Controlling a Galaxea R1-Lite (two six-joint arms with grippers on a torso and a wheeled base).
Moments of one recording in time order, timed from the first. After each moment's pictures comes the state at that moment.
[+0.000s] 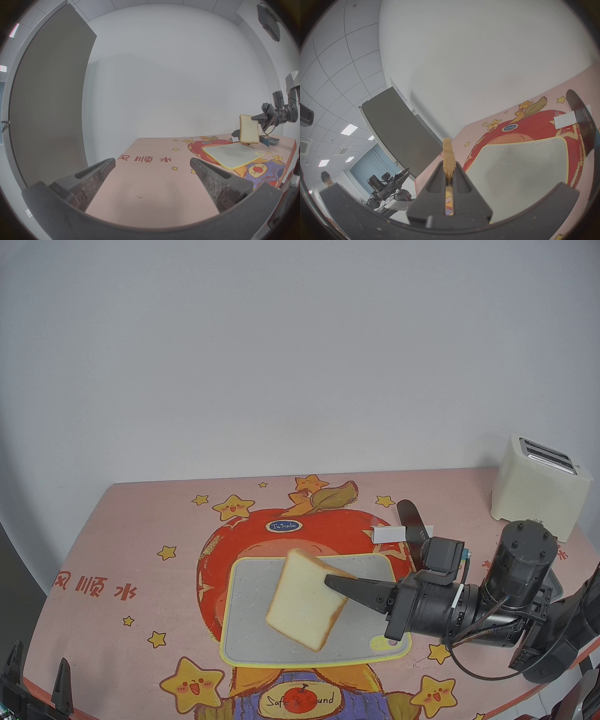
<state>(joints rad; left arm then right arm) -0.01 0.02 -0.02 -0.01 -0.03 0.02 0.80 1.80 -0.44 -1.24 0.27 0.66</state>
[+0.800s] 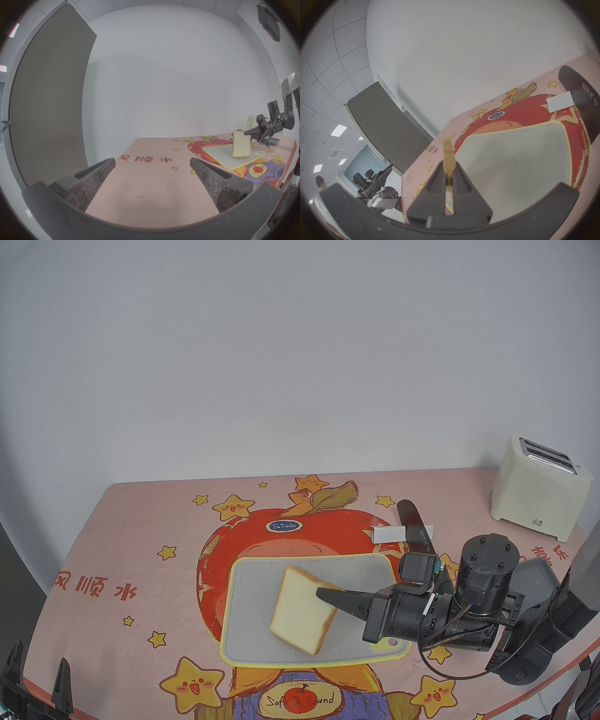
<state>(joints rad) -0.01 0.02 -0.02 -0.01 -0.03 0.02 0.79 1.92 -0.46 -1.25 0.25 0.66</state>
